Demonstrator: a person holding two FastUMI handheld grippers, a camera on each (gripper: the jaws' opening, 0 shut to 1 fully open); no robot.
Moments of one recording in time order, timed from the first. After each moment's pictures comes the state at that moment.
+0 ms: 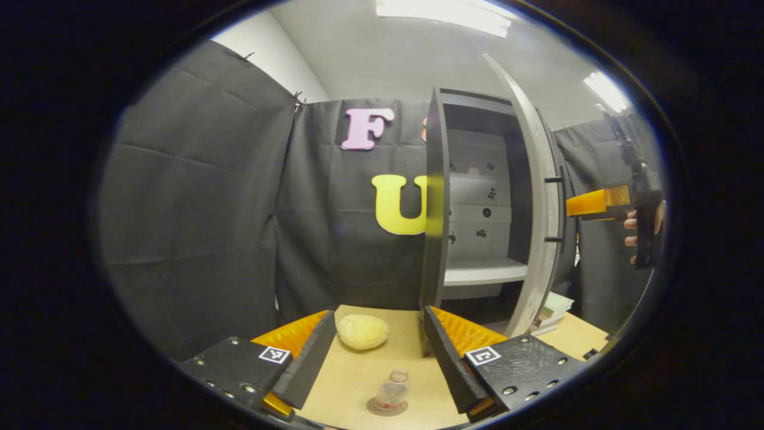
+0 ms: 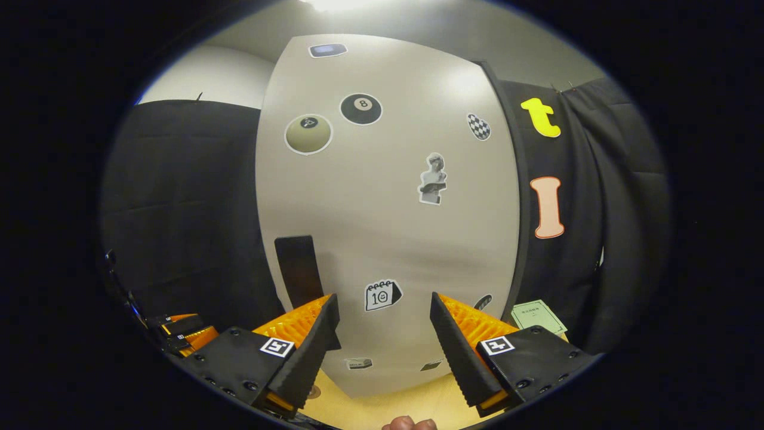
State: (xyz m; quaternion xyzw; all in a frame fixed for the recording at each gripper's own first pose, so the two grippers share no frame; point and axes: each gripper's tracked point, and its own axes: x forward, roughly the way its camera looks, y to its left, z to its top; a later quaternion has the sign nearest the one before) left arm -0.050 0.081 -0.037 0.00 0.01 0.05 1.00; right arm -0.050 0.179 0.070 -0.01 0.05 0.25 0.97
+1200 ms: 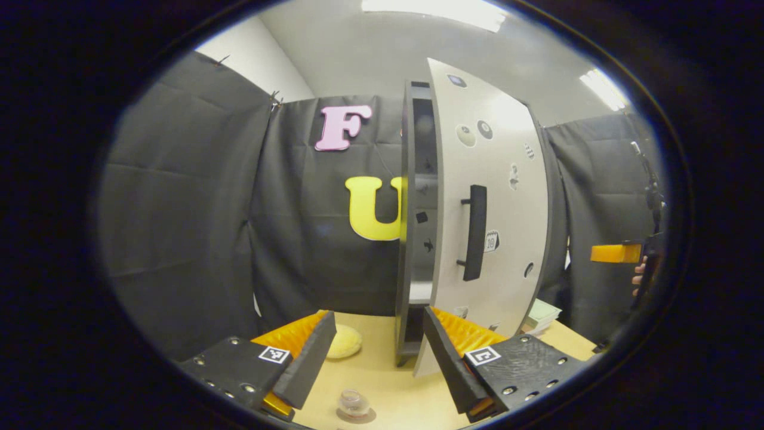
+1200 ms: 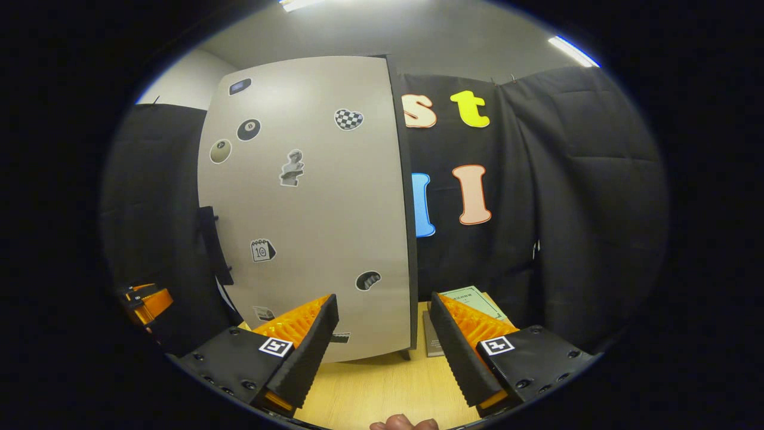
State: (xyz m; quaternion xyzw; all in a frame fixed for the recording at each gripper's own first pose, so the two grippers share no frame) left arm 0.015 -0.007 0.023 0.02 0.01 0.03 1.00; right arm -0.034 0.005 0.033 0.01 0.06 0.12 0.99
